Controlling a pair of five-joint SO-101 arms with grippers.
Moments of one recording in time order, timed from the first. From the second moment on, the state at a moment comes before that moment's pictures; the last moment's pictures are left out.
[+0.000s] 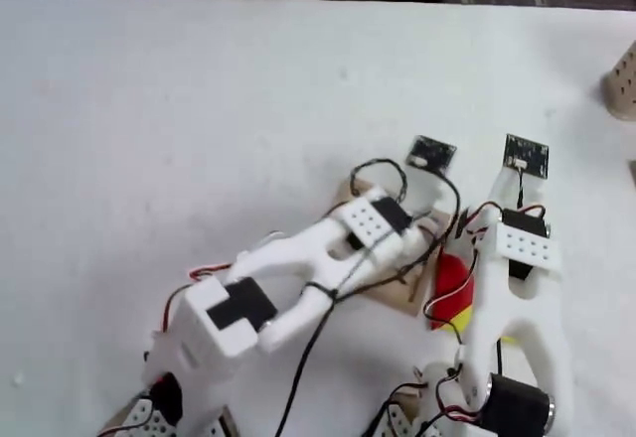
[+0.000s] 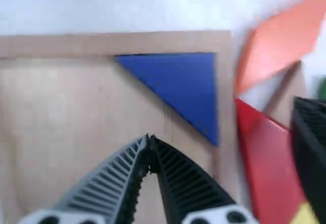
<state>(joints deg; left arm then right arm) 43.5 29.6 0.4 51.4 27.6 14.5 -20.6 50.5 51.2 2.0</state>
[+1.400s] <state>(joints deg) 18.7 0.4 30.9 42.2 19.6 14.4 -20.7 45.5 54.2 1.9</state>
